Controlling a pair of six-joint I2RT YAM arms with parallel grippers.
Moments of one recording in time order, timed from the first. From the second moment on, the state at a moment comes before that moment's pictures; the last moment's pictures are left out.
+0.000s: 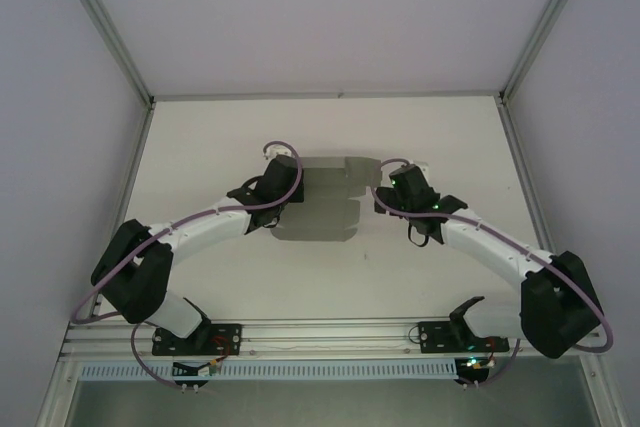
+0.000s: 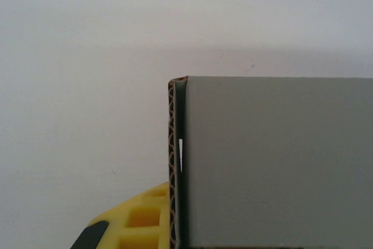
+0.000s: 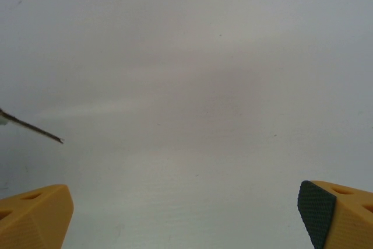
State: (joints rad) left arm -0.66 1.50 0.93 -0.14 -0.40 -0.48; right arm 0.56 1.27 0.77 -0.41 0.32 0.50
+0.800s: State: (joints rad) left arm -0.66 1.52 0.95 -0.14 -0.33 -0.49; right arm 0.59 1.55 0.96 -0.23 0.08 0.40
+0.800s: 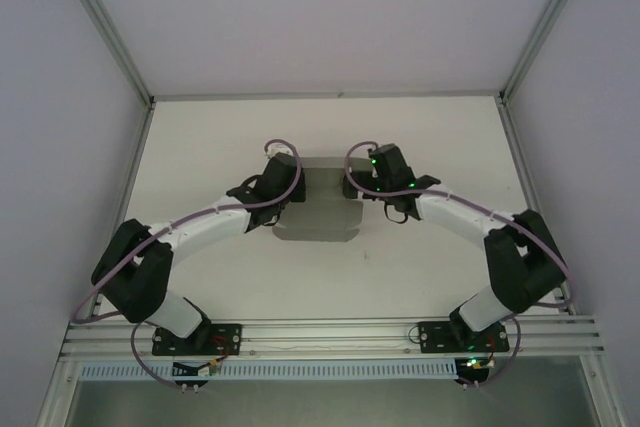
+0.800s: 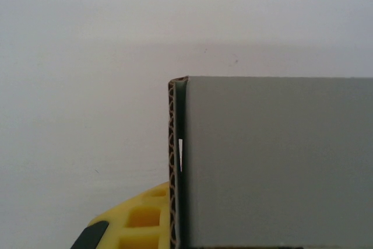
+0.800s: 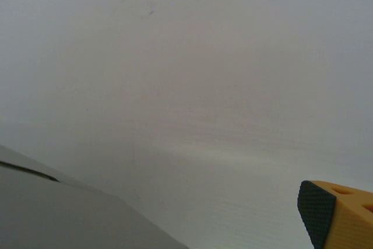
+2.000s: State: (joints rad) left arm -0.61 1.47 0.93 -0.18 -0.30 -0.42; right arm 0.21 1.36 0.85 -0.34 -0.54 0.15
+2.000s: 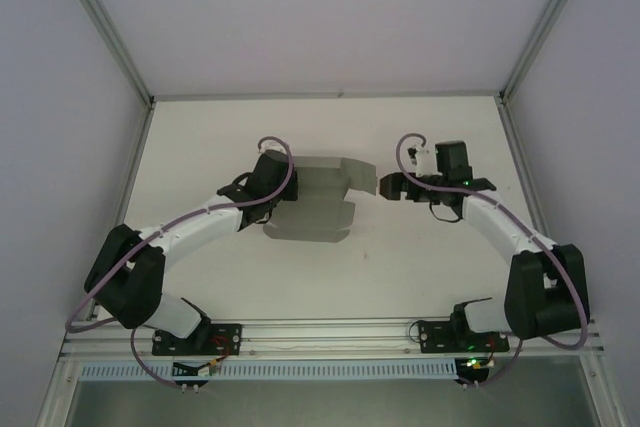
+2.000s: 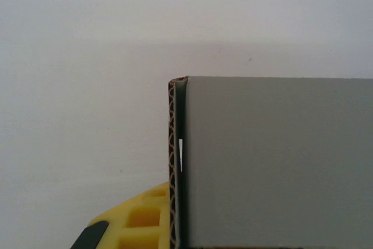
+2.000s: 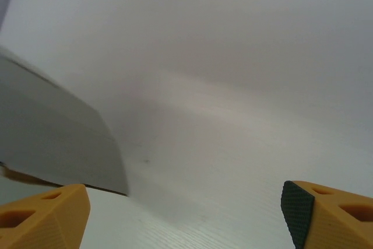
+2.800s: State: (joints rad) left arm -0.60 1.50 0.93 -0.18 -0.25 -0.42; right arm 0.46 1.59 1.02 -0.23 -0.62 0.06
